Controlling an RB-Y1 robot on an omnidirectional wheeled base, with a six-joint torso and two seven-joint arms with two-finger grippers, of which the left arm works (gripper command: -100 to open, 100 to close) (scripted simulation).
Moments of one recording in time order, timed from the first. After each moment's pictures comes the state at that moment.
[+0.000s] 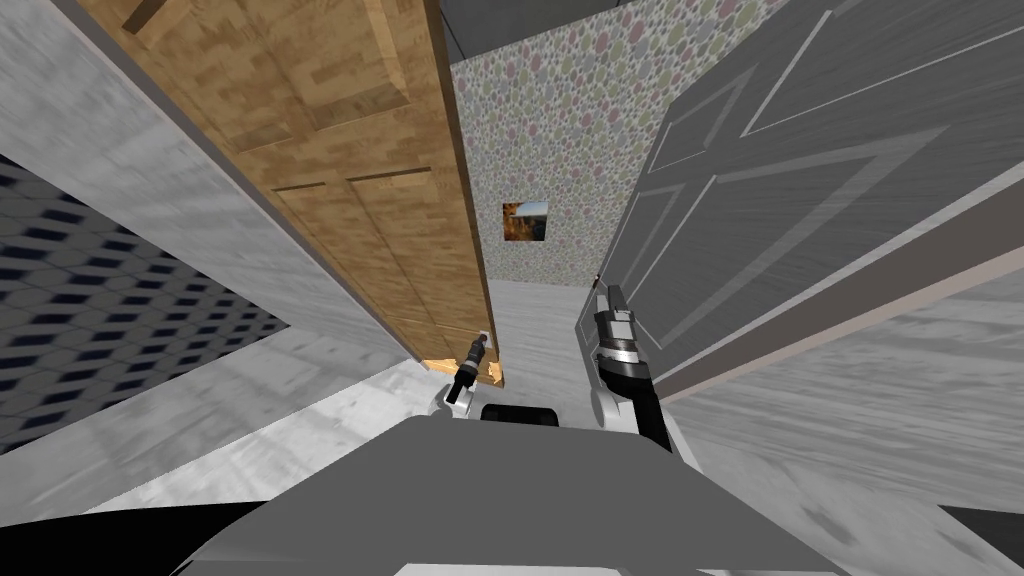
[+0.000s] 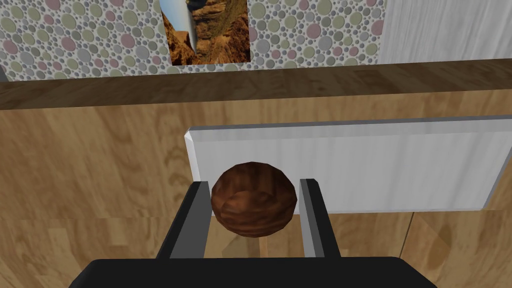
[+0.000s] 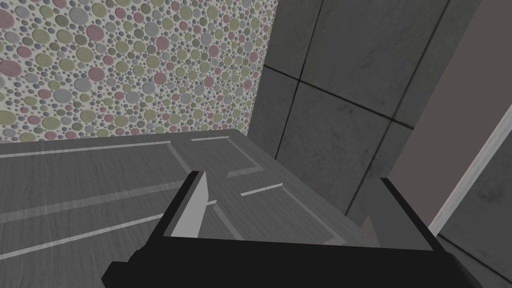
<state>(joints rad) -0.10 0.08 -0.02 -0.69 -0.15 -0.80 0.19</state>
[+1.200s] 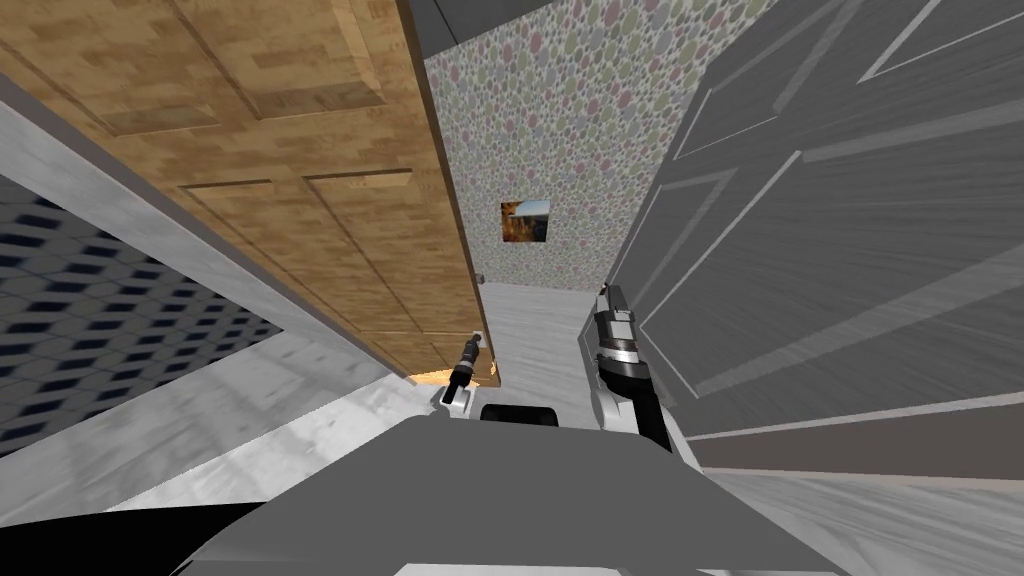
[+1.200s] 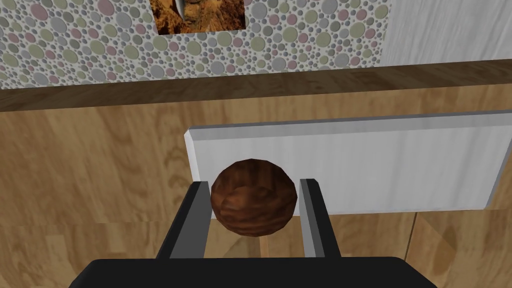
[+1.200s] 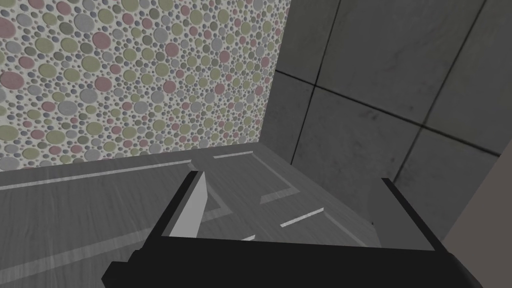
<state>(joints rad) -0.10 0.08 0.05 -0.69 -0.11 -0.79 0.16</state>
